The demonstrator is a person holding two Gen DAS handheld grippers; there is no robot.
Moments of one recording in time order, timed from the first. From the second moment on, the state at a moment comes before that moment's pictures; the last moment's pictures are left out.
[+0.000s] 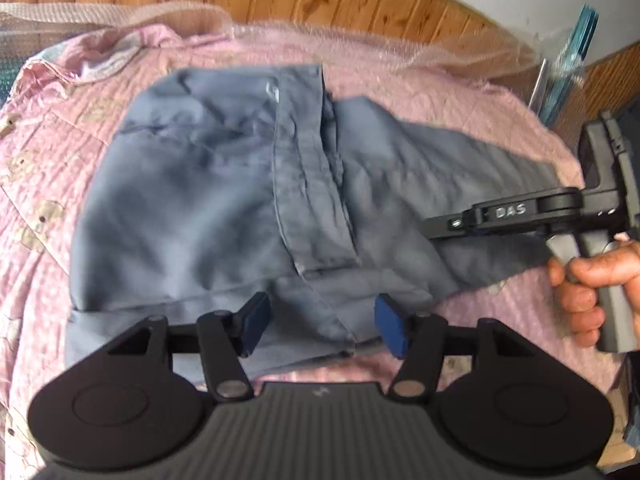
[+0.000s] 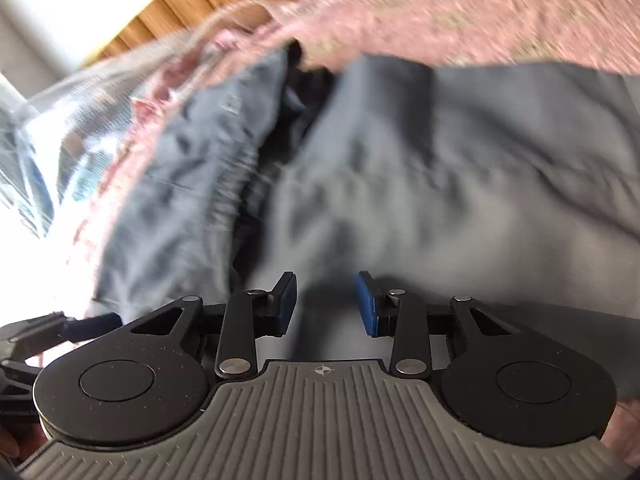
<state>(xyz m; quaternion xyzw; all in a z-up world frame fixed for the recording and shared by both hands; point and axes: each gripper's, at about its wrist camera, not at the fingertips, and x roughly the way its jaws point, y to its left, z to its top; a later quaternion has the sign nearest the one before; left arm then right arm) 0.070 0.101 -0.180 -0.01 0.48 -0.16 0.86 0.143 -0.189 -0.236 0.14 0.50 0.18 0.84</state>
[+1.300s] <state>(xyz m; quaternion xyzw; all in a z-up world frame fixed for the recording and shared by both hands) 0.219 -0.411 -0.158 0.07 0.51 -0.40 0.76 0.029 -0.481 -0.176 0.07 0.33 0.03 0.94</state>
